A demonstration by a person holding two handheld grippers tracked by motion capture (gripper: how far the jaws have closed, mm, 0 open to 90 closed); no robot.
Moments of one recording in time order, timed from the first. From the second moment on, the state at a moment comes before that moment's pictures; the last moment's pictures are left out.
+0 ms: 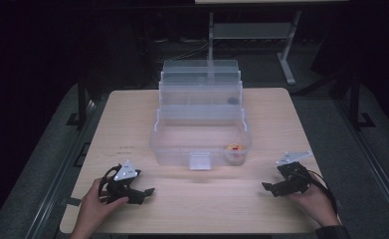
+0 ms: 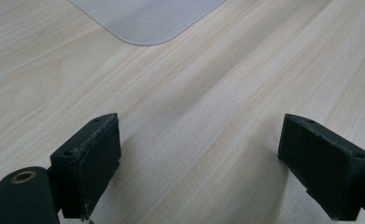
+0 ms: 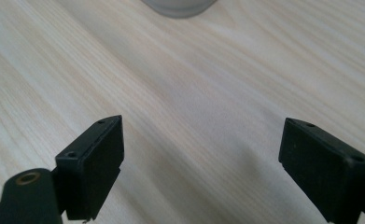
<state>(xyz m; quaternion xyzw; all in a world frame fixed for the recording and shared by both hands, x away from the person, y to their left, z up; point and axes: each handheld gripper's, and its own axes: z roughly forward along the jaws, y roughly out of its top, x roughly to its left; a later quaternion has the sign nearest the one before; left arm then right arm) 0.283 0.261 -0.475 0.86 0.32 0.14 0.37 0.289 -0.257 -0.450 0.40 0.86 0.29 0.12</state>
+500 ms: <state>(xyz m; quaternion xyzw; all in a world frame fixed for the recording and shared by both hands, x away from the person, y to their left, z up) 0.283 0.261 -0.475 0.86 0.32 0.14 0.37 0.278 -0.272 -0.471 0.41 0.85 0.30 0.13</state>
